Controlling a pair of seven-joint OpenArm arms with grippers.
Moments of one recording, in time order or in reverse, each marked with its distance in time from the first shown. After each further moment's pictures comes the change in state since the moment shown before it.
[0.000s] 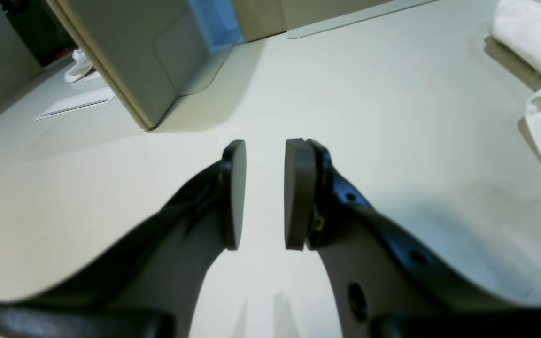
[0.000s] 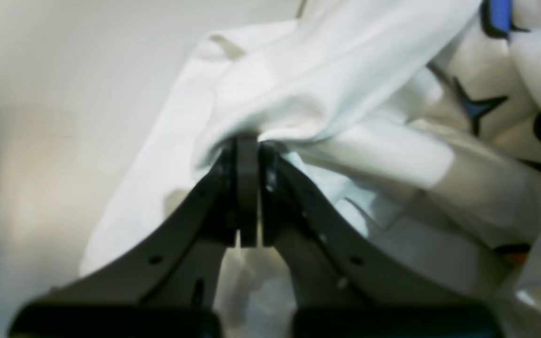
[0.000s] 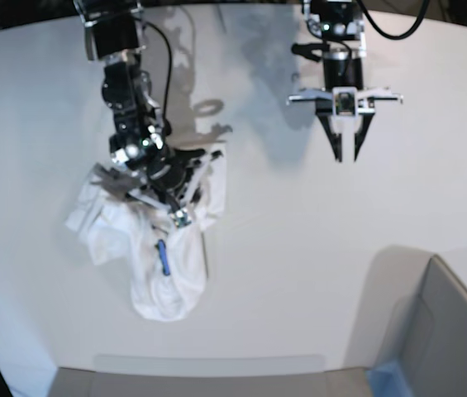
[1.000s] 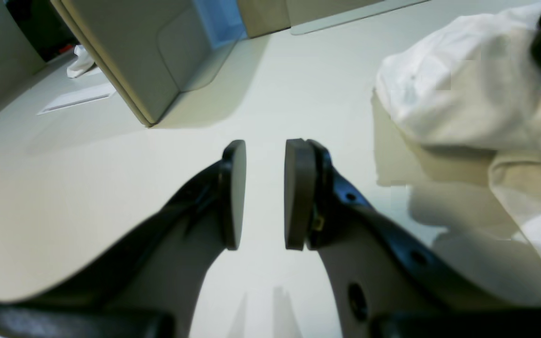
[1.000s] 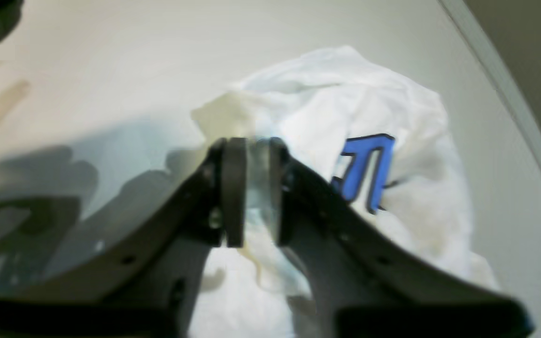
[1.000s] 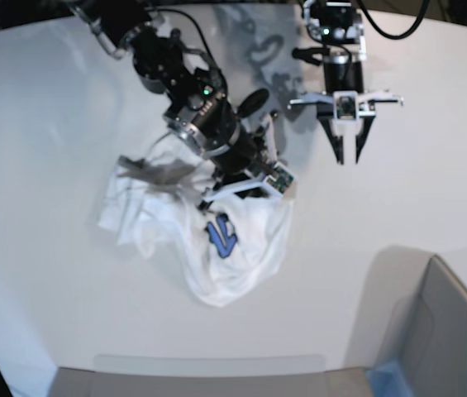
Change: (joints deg) left arm -1.1 0.1 0.0 -1.7 0.0 0.2 0.0; right arm 0.7 2.5 -27.6 20.1 -12.8 0.2 -4.5
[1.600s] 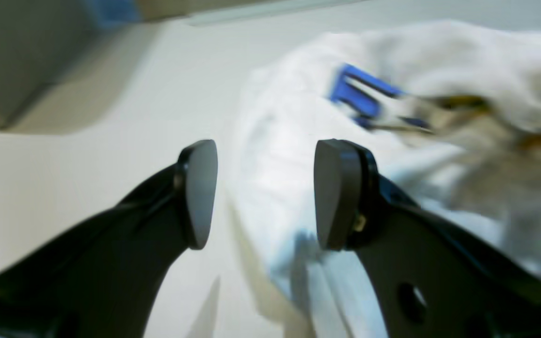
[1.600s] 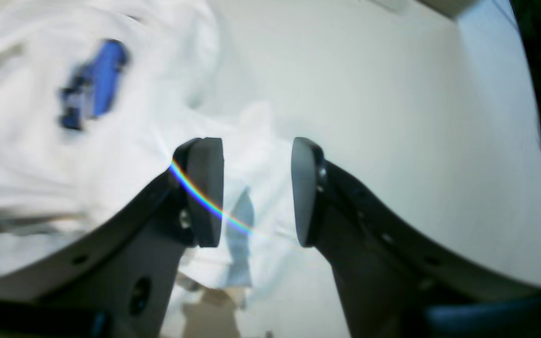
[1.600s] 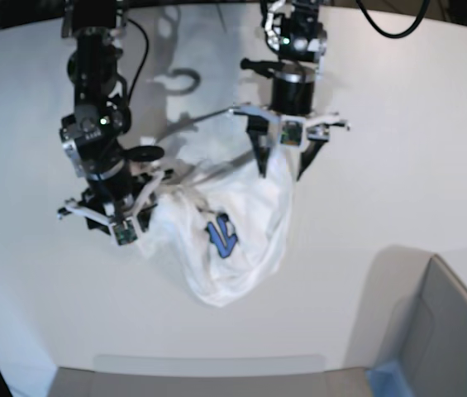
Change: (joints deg) left arm -3.9 1.5 16.4 5.2 -0.7 -0.5 19.3; right arm -5.5 1.0 36.0 4.7 3.4 0.4 0.6
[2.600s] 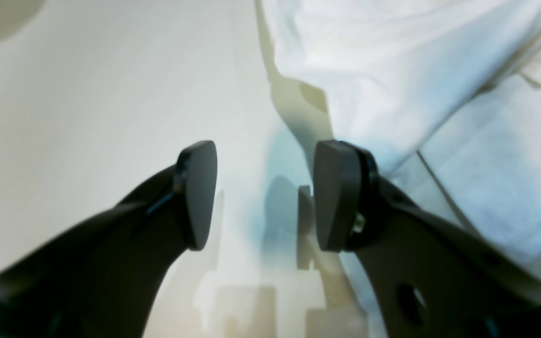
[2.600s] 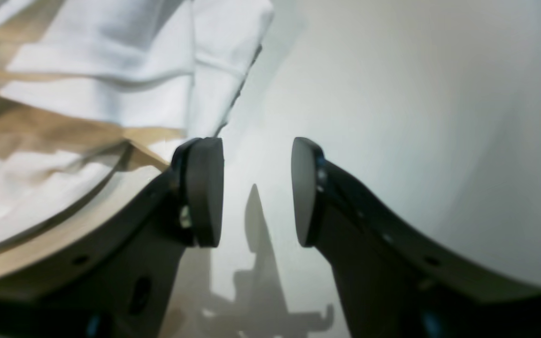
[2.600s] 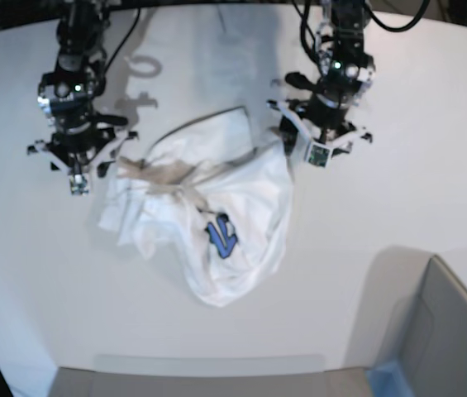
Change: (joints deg) left arm -8.1 -5.8 -11.3 1.2 -10.2 -22.2 31.5; right arm -11.2 -3.2 14.3 0.0 0.0 0.0 0.2
